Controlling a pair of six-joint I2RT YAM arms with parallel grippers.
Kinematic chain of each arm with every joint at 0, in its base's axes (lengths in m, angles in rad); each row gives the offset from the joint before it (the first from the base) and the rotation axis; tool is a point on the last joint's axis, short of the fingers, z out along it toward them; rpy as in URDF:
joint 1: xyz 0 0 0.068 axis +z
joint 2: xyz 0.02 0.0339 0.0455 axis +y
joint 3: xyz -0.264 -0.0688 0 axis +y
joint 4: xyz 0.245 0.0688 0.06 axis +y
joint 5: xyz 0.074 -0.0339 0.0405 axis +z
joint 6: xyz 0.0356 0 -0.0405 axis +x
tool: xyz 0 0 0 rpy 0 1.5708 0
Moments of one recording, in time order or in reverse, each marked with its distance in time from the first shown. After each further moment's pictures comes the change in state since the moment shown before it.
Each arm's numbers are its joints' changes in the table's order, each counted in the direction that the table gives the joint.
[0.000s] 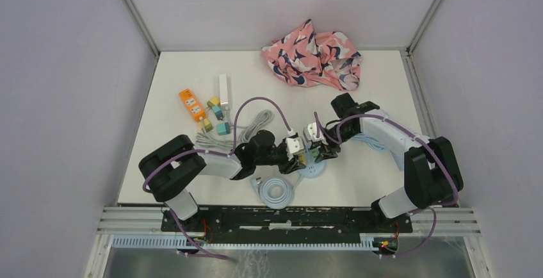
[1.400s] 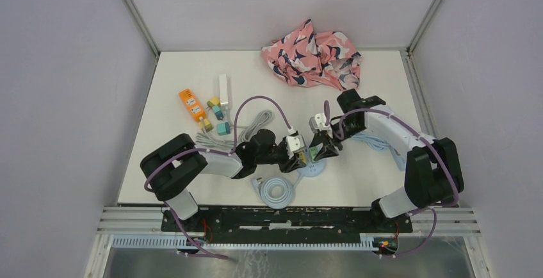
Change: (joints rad) left arm 0.009 0.013 -0.014 0.003 0.005 -0.019; right arm -0.043 -0.002 -0.053 0.100 0.164 0.030
